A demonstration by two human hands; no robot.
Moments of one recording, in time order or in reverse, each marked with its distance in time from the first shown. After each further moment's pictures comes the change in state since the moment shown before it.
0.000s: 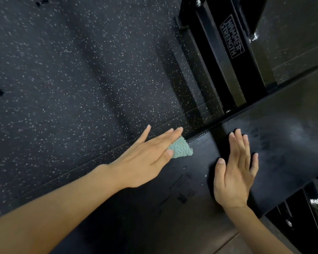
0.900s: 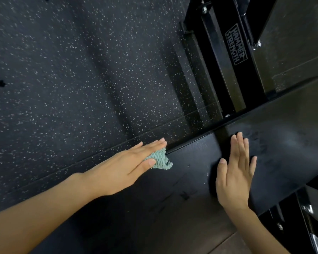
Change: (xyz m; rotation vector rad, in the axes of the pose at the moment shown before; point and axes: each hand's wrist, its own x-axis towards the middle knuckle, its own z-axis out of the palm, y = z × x) left_hand -0.048 -0.027 0.001 -0.201 0.000 -0.020; right_hand -0.002 0.001 -0.004 -0.004 -0.085 -0.001
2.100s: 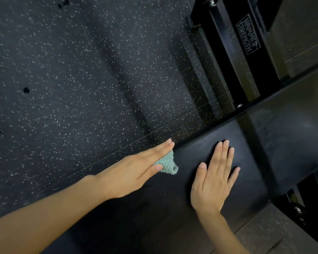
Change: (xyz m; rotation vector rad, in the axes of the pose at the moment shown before) left_hand -0.060 -0.024 -0.014 0.033 -0.095 0.017; right_hand -0.082 -0.109 0.043 -0.017 0.100 0.179
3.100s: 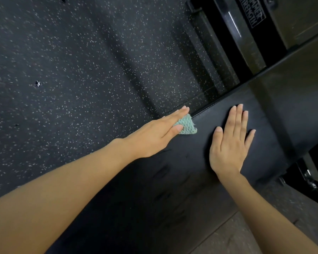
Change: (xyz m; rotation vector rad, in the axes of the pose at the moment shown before) left_hand 0.007 -0.005 0.009 -0.027 0.123 0.033; right_hand 0.001 0.001 0.002 -0.012 0.013 -0.034
